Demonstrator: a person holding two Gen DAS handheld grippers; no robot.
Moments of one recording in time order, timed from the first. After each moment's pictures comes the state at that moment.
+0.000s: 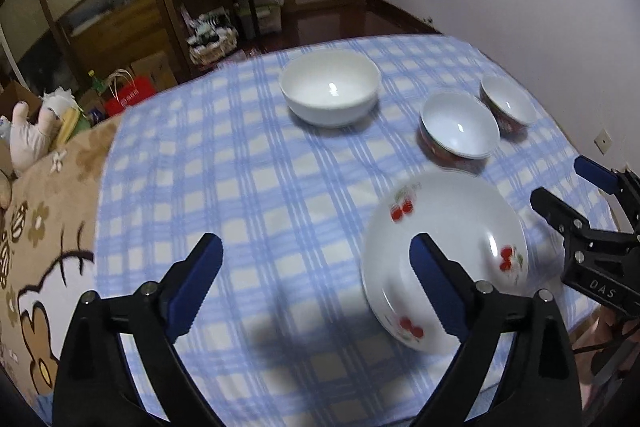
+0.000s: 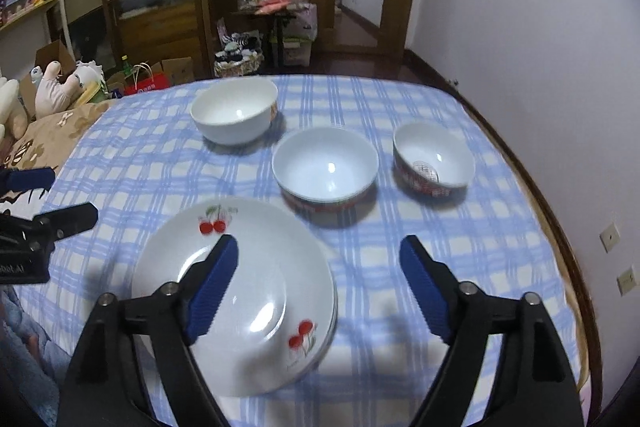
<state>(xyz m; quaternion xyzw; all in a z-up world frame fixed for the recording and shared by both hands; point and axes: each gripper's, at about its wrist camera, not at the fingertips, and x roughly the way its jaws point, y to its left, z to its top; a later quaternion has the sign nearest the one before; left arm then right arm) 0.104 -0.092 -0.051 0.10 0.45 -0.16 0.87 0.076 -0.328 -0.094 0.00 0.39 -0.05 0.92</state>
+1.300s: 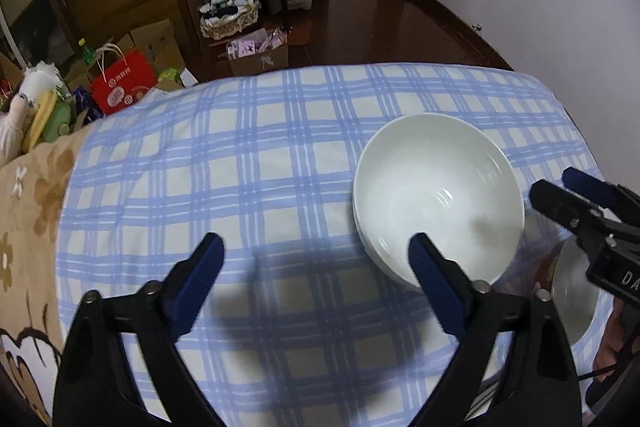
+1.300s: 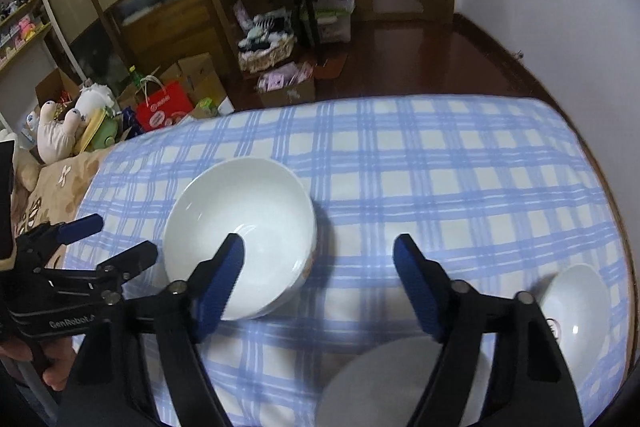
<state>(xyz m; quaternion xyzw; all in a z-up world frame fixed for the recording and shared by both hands) 0.332 -0.104 -0.119 0.05 0.51 -0.11 0.85 0.332 -0.329 -0.134 0.08 0.47 0.03 0.88</state>
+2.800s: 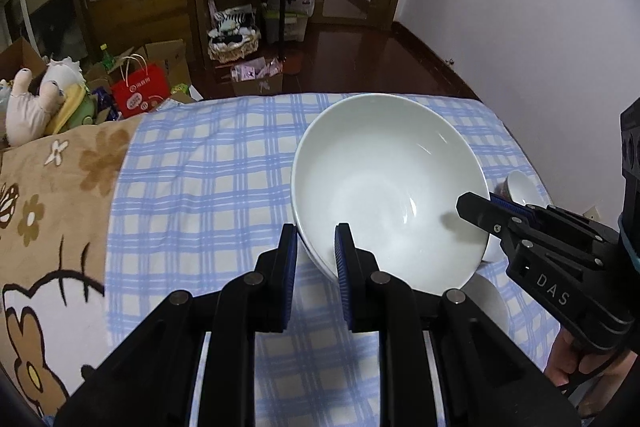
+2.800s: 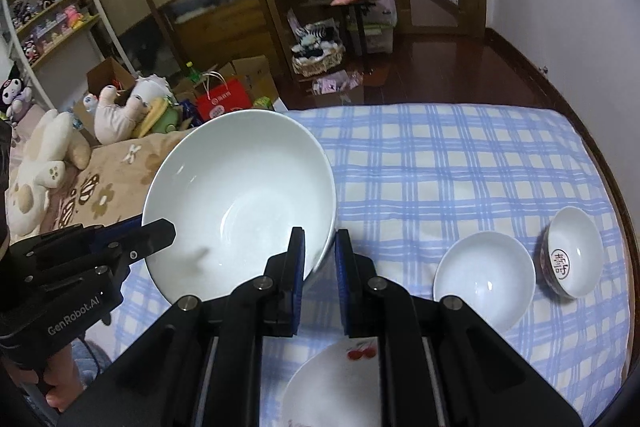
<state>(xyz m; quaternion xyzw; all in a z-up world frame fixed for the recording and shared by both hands) 0.189 -0.040 -0.002 0.01 0.46 -0.14 0.88 0.212 -0.242 -0.046 0.08 0.43 0.08 0.89</state>
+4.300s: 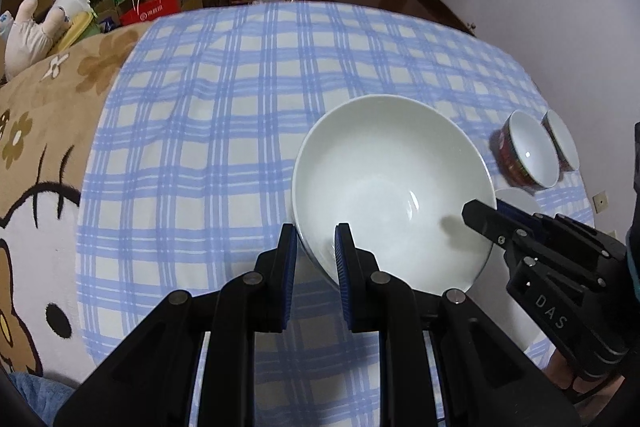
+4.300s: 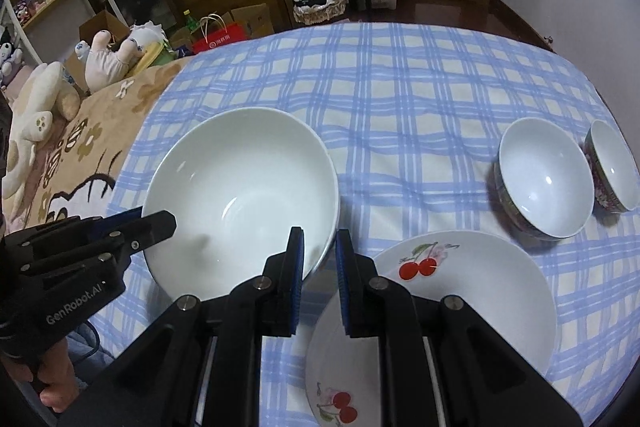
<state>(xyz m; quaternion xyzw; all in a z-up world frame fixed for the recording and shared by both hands) 0.160 -0.004 -0.109 -0.01 0.54 -0.11 0.83 0.181 -0.193 -0.144 0.06 0.50 0.08 0.86</state>
